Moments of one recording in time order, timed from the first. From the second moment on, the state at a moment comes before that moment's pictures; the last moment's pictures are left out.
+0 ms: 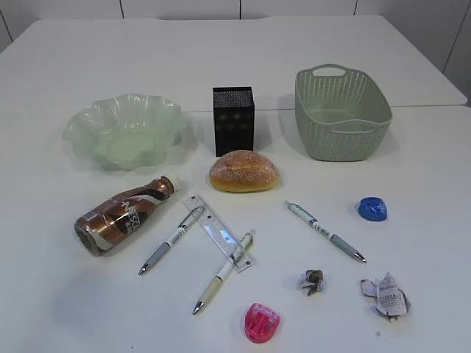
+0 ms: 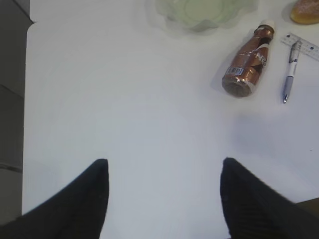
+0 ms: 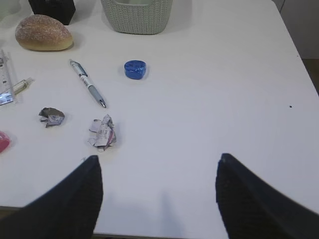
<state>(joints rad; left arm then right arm) -0.02 0.60 -1.03 0.04 1.27 0.17 0.06 -0.02 -0.49 -0.03 1.15 -0.01</state>
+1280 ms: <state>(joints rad) -0.12 1.14 -1.20 0.05 1.26 0.24 0.06 0.97 -1.01 0.05 1.25 -0.33</state>
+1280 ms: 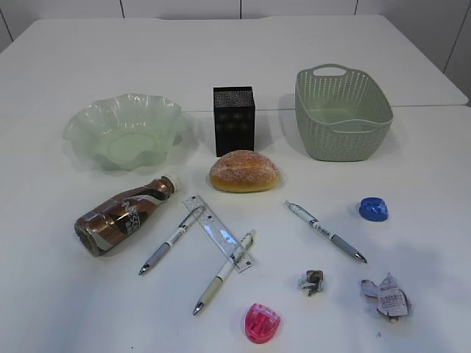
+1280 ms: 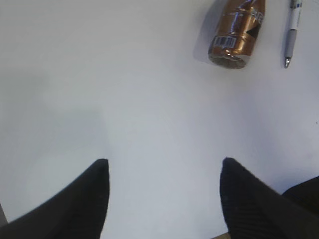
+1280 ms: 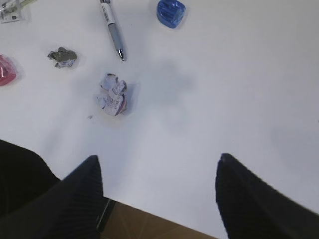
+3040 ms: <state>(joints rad) -0.58 1.95 -1.64 0.17 0.84 0.32 0.06 1.51 -1.28 0.06 1.23 -0.10</state>
